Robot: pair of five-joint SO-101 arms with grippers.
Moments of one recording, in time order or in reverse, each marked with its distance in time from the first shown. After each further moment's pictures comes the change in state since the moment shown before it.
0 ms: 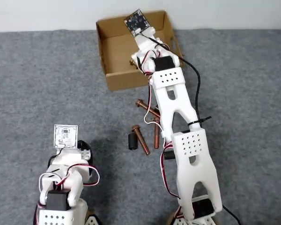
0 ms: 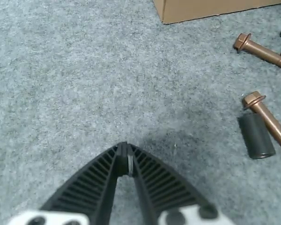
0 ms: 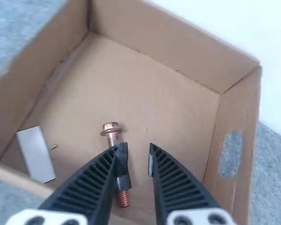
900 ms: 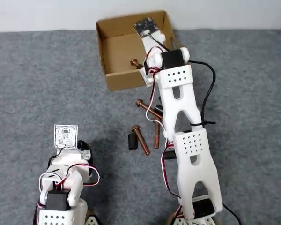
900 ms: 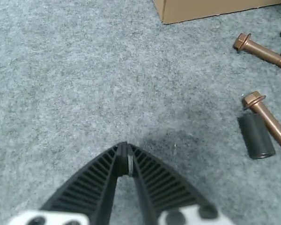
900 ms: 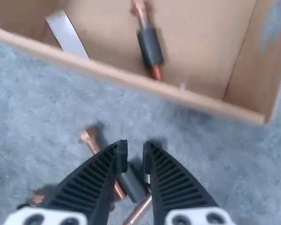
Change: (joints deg) left arm 0.0 0.0 0.0 0.0 0.0; right arm 1.9 1.0 -16.4 43.8 -7.7
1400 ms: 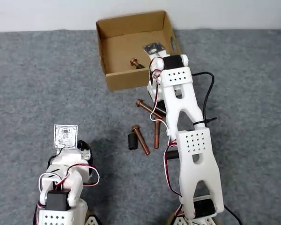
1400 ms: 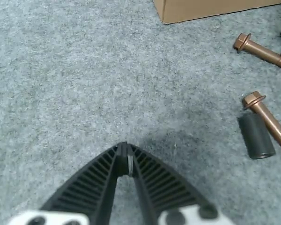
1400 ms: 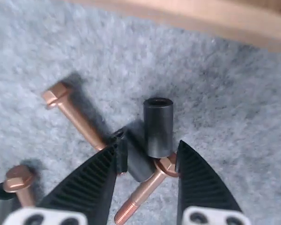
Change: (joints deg) left arm 0.0 0.0 0.0 0.0 0.0; right arm 2.2 2.3 15.1 0.0 -3.1
